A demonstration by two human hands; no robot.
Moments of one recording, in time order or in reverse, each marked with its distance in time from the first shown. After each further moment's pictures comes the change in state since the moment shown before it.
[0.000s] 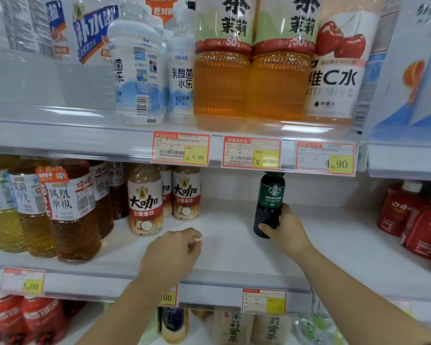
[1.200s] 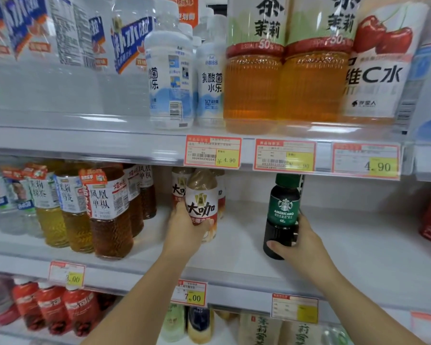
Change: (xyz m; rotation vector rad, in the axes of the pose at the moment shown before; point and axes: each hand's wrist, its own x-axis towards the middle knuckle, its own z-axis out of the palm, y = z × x) left_hand 0.032 -0.019 -0.014 -0.526 0.178 -0.350; right_hand -0.043 -0.021 0.018 0.166 -0.053 -0.092
